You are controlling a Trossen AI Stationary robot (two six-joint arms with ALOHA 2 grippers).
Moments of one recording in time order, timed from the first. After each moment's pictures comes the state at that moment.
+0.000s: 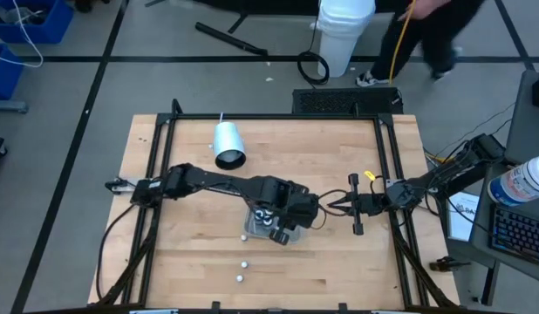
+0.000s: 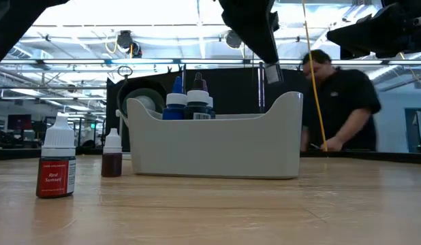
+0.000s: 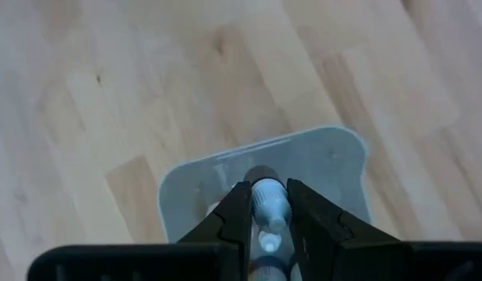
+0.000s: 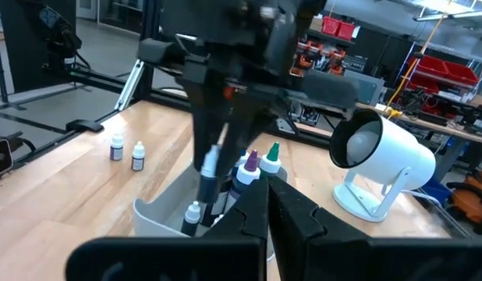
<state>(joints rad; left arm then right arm) -0.18 2.29 2.28 -1.12 0.00 0.28 0.45 0.76 0.13 0.60 0.39 -0.21</state>
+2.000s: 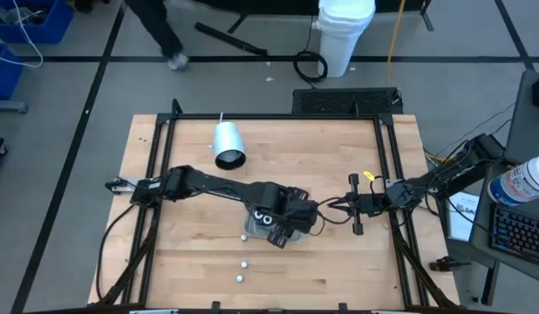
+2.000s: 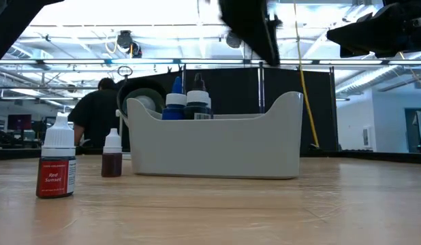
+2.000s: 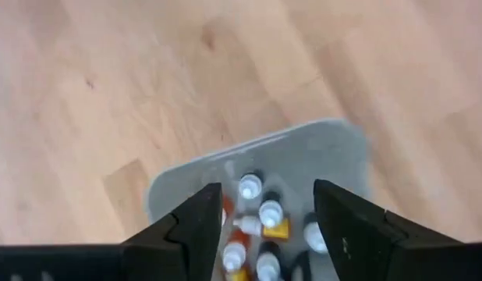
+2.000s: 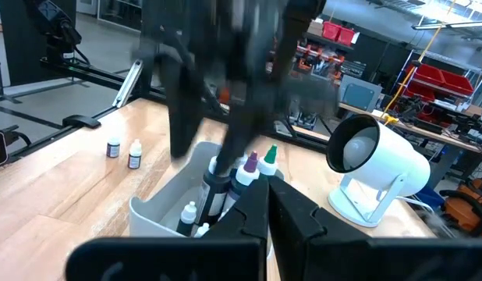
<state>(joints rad) -0.20 2.29 2.21 -1.08 -0.04 0.32 0.45 0.76 0.13 0.60 0.39 -0.25</state>
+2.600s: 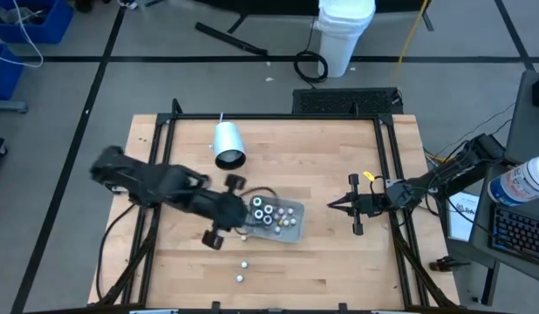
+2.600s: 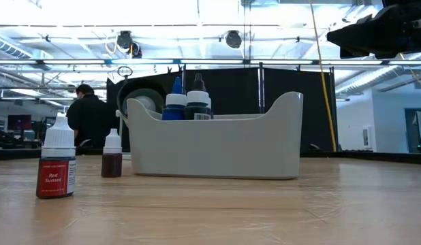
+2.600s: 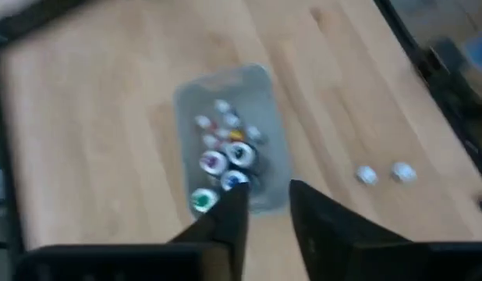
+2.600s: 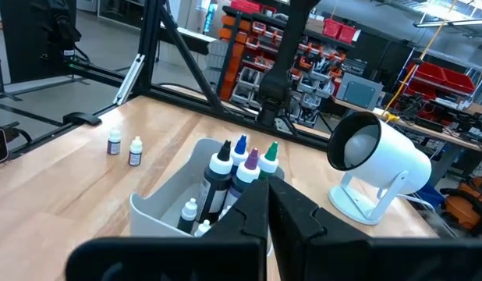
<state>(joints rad) -0.37 1.67 1.90 -1.24 -0.17 0.08 0.45 0.76 0.13 0.60 0.39 -0.25</state>
